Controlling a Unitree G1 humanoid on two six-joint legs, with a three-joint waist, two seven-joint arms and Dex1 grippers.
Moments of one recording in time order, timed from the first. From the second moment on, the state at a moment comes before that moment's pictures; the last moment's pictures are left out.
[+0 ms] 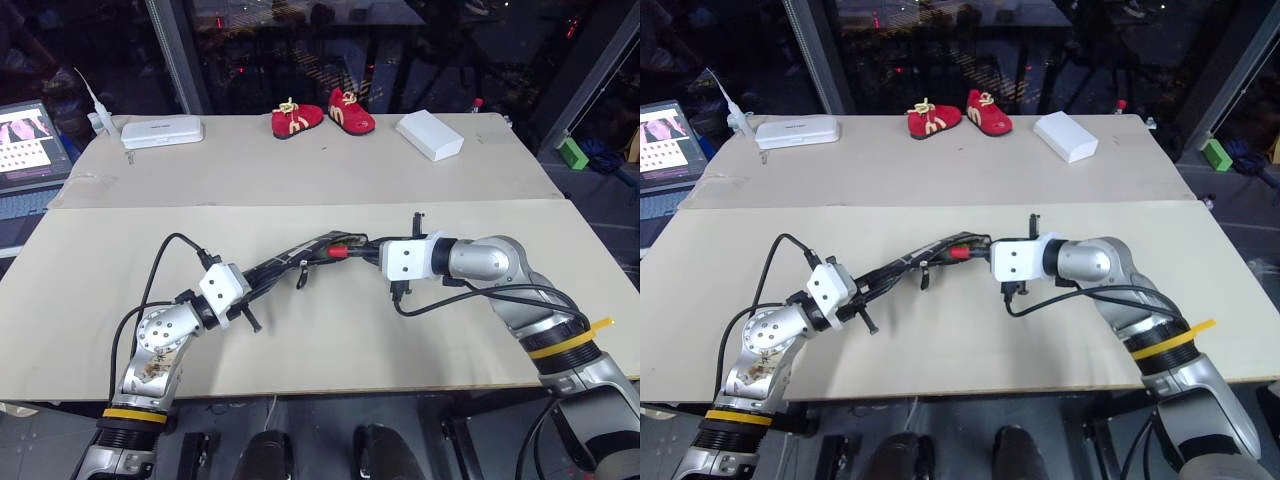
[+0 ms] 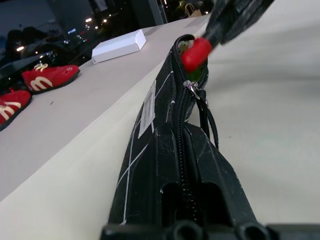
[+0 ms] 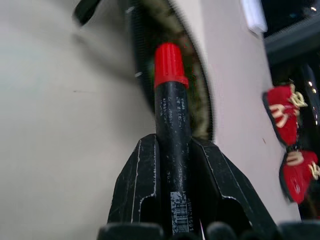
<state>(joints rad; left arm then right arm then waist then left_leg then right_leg) -0.19 0.48 -0.01 0.01 -0.18 -0.19 -0.79 -0.66 -0.69 0.35 0.10 -0.25 -0.18 0.84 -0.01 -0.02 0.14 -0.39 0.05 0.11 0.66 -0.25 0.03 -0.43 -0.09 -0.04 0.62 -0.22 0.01</state>
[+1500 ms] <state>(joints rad) -0.20 0.47 -0.01 0.01 -0.18 -0.19 -0.80 -0.47 -0.68 0.12 -0.11 0.45 0.44 1.11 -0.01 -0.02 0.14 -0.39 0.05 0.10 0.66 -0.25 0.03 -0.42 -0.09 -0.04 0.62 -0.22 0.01</state>
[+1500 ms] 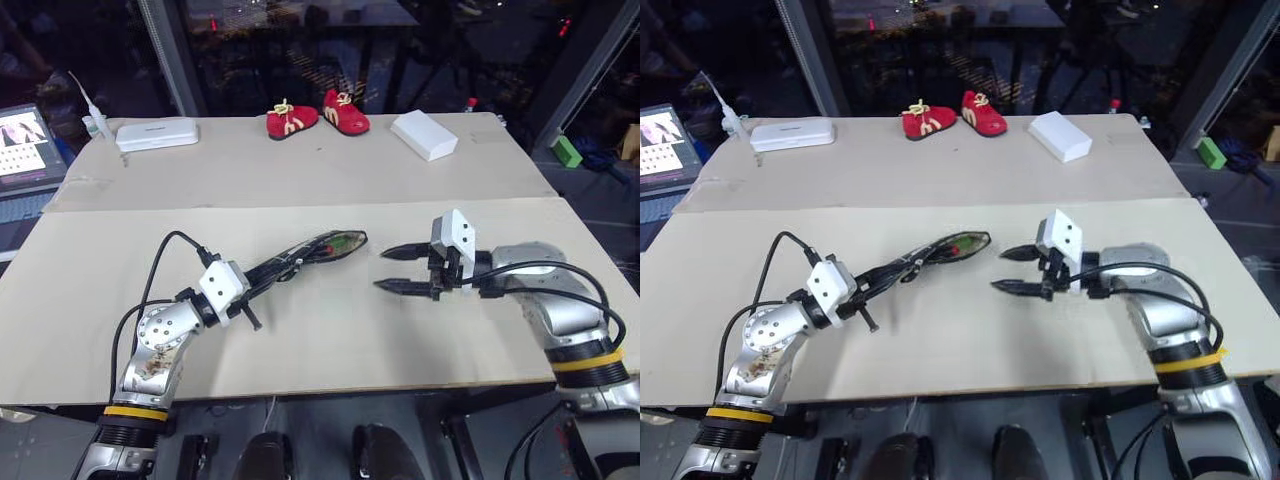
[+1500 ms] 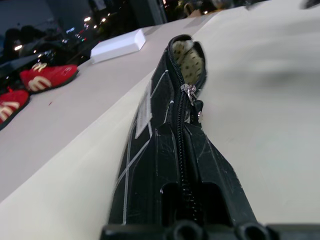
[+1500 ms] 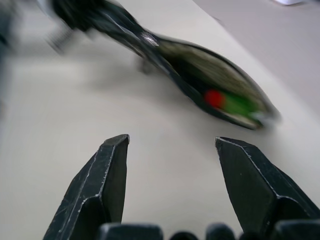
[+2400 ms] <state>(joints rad) -0.22 0.47 -0.01 0.08 -0.18 -0.24 -0.81 -0.58 -0.25 0.34 0.04 0.25 0.64 0.81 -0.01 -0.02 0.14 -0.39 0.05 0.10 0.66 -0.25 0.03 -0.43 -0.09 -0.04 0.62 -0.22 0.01</state>
